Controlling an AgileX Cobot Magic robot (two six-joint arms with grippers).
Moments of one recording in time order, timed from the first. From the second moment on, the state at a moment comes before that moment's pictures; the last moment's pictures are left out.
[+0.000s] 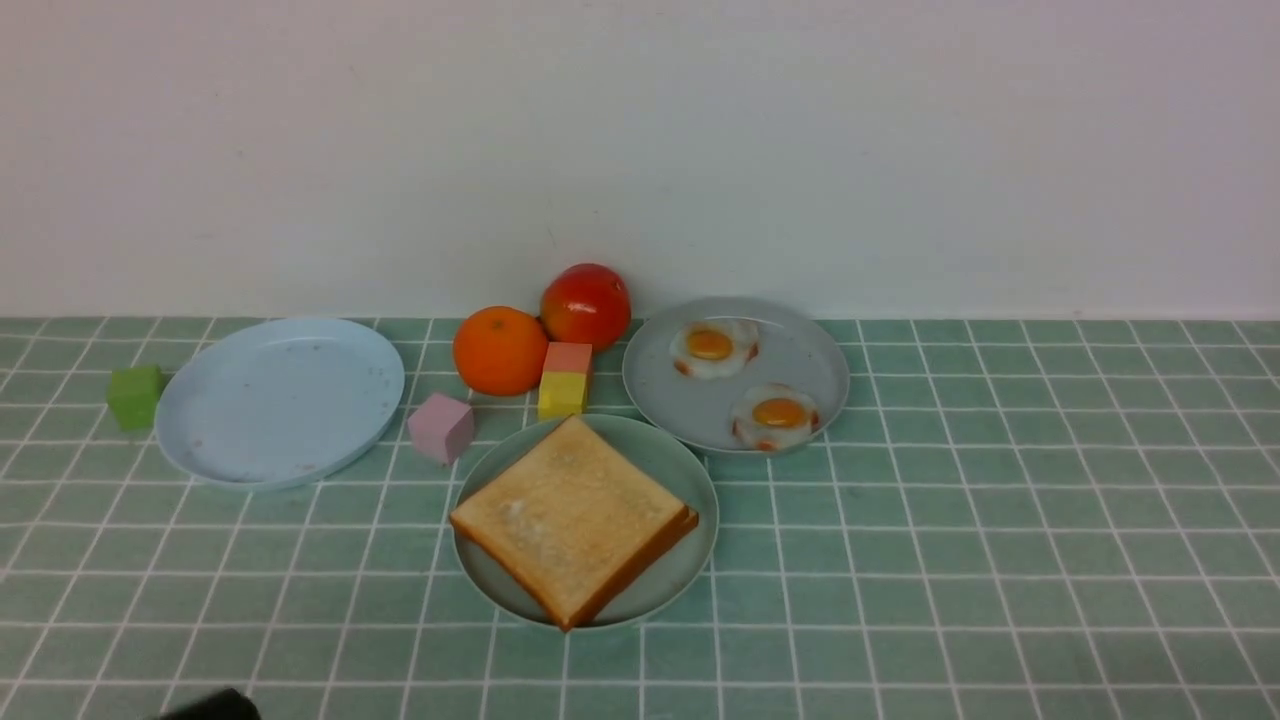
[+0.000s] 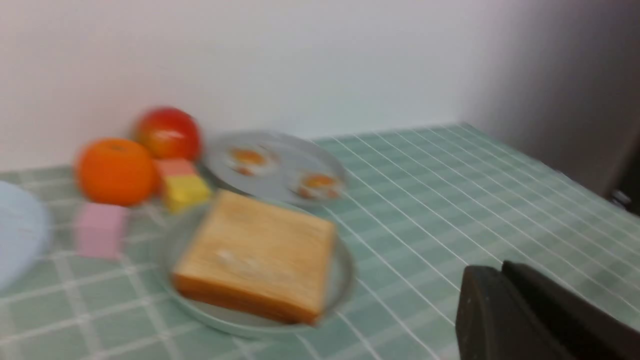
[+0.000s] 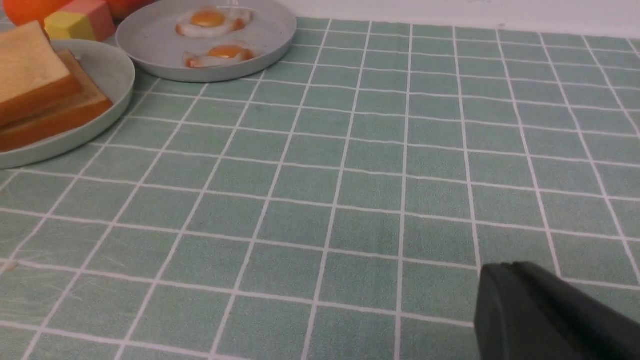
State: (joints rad) right arm 0.09 -0.01 0.02 0.10 0.38 -0.10; left arm -0.62 0.20 -0.08 -0.16 -0.03 -0.05
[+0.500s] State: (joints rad) right arm 0.09 -0.01 0.02 0.10 0.38 -0.10; left arm 0.00 -0.01 0.03 -0.08 0.37 -0.17
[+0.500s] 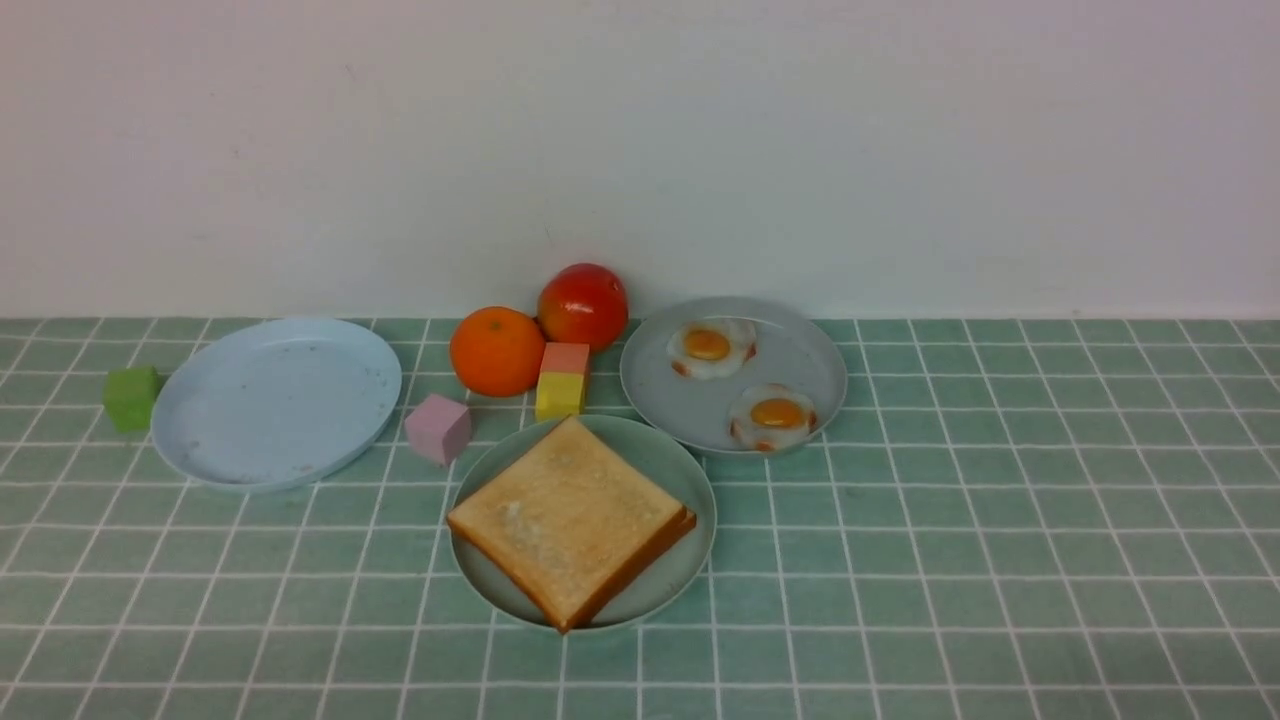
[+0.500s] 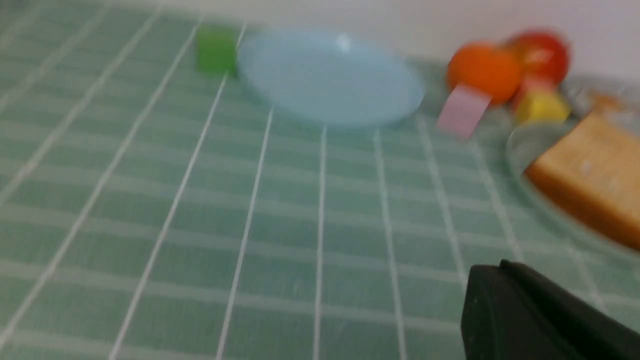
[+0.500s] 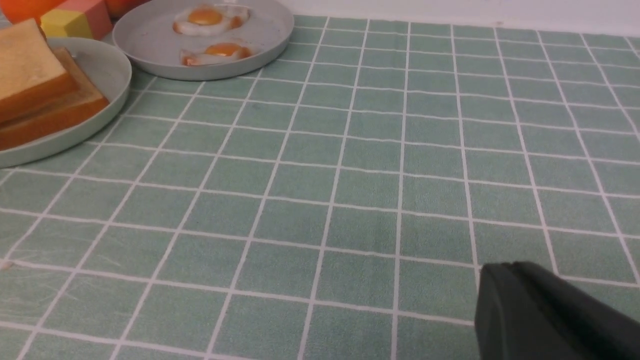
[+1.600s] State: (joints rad) right arm 0.09 -0.01 0.02 0.10 0.38 -0.10; left arm 0.00 -0.01 0.03 -0.07 0.38 -0.21
